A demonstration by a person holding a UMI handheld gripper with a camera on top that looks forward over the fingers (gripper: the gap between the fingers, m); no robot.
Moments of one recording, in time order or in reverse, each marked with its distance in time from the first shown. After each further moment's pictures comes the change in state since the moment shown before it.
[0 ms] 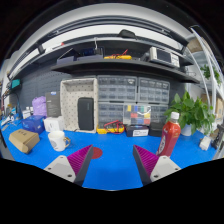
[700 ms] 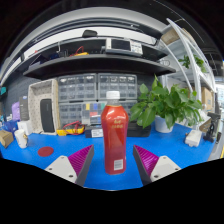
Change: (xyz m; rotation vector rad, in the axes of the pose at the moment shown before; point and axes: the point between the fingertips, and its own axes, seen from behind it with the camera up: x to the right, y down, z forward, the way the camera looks) arm 0.197 0.046 0.046 0.094 0.172 0.079
